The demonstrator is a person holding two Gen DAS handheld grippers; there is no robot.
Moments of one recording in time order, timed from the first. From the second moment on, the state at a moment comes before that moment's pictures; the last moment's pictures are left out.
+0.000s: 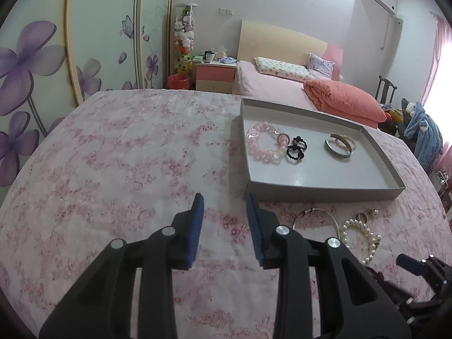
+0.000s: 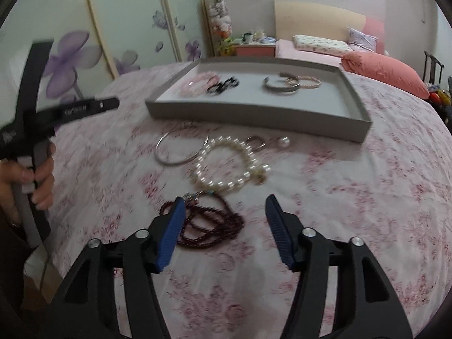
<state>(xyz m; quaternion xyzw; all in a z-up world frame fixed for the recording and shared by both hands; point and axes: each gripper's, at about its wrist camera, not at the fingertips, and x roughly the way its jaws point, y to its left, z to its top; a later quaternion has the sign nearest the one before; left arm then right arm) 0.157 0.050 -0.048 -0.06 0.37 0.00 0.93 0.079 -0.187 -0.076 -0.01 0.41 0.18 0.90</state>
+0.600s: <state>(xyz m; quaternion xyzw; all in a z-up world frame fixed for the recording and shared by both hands) 0.159 0.022 -0.063 -0.03 0.39 -0.03 0.92 0.067 -0.189 -0.090 -0.07 0.43 0.17 0.89</state>
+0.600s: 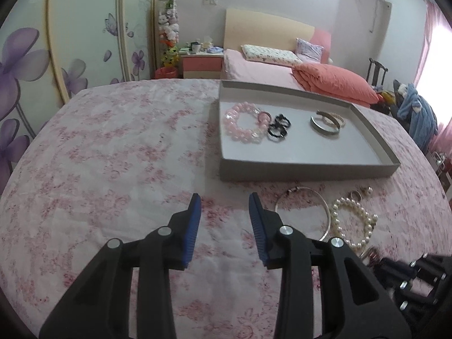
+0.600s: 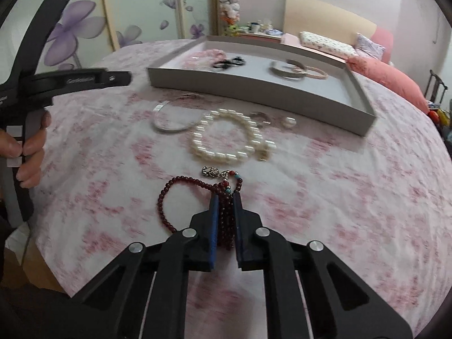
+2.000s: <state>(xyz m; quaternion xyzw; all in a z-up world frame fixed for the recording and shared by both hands) 0.194 -0.041 -0.100 0.06 0.44 -0.07 0.89 0.166 -0.250 -0.093 0.01 0.43 0.06 0.90</state>
